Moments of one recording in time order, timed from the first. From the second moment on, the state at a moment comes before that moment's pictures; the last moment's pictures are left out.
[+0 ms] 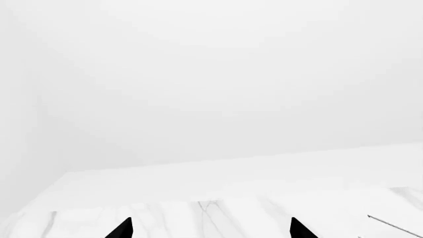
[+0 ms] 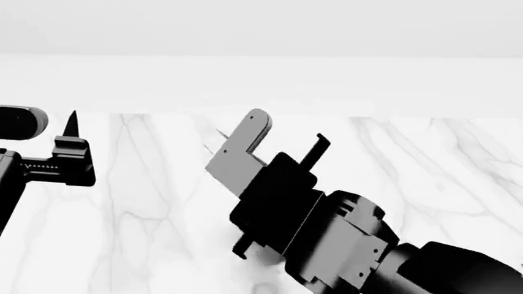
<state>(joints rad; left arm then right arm) -0.66 -0.29 0.09 0.39 -0.29 -0.98 -0.20 1.38 0.27 -1.65 0.55 0.93 0.51 0.22</state>
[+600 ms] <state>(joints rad) -0.66 -0.29 0.09 0.39 -0.31 -0.98 -0.21 1.49 0.19 -1.88 0.76 0.67 0.85 0.61</state>
